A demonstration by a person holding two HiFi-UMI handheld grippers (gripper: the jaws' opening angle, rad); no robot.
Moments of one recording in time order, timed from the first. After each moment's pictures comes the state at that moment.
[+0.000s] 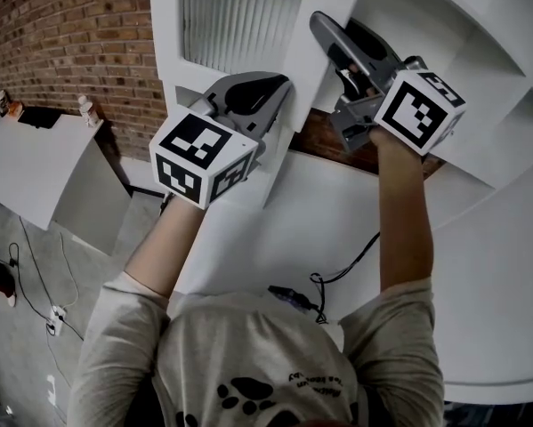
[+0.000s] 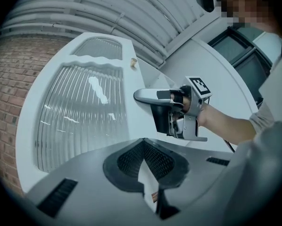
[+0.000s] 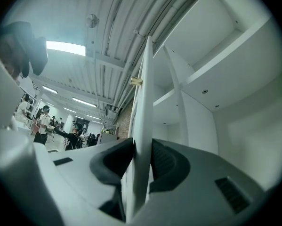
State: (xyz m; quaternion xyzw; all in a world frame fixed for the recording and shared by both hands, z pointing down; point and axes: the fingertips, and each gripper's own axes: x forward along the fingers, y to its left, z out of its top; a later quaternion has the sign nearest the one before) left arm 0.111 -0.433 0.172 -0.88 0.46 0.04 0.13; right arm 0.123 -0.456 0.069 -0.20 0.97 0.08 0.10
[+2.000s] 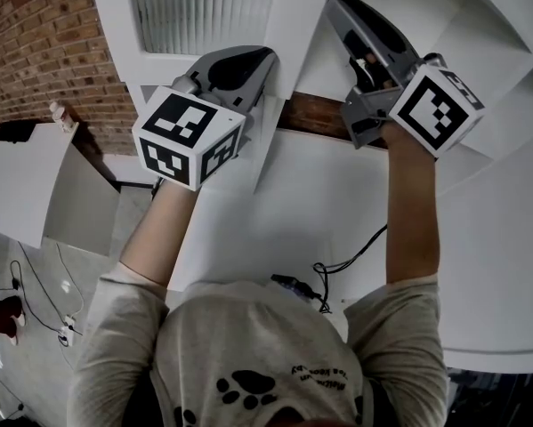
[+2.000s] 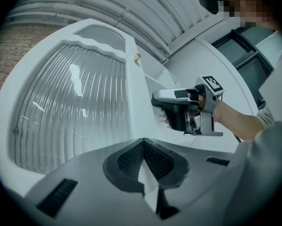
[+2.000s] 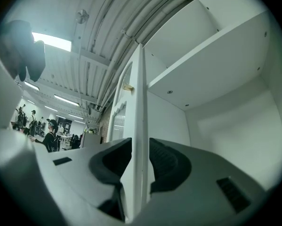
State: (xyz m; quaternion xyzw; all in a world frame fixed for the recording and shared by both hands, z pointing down) left arm 0.100 -0.491 0.187 -0.89 0.44 0.05 0.11; right arm 0.156 -0.499 0.087 -0.29 0.95 0.05 0.11
